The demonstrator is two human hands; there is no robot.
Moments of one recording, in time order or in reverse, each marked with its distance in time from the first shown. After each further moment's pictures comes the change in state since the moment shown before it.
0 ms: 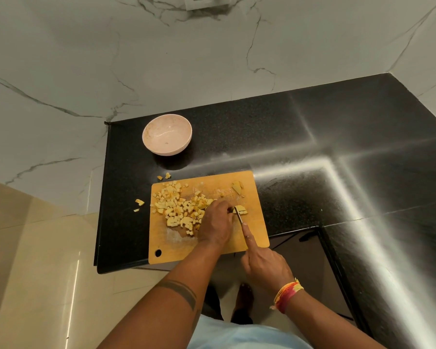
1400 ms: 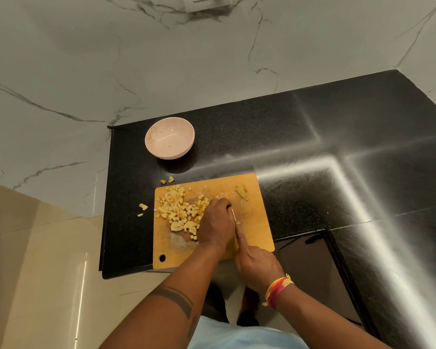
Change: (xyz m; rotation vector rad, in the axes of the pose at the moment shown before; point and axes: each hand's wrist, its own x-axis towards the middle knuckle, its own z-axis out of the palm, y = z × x) left_hand 0.006 0.004 -0.015 -0.015 0.098 -0.041; right_hand 0.022 -0.020 0.008 0.024 -0.049 -0.034
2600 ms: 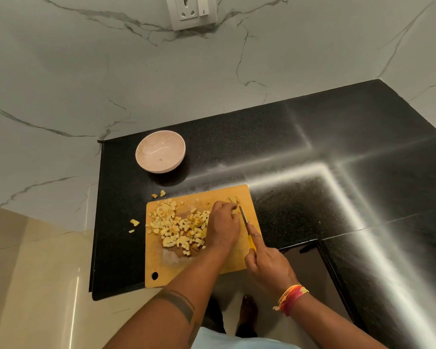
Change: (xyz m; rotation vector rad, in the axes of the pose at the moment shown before) left_hand 0.026 0.026 0.017 -0.143 -0.075 0.025; right_hand 0.003 0.033 -0.029 0.160 0.165 0.083
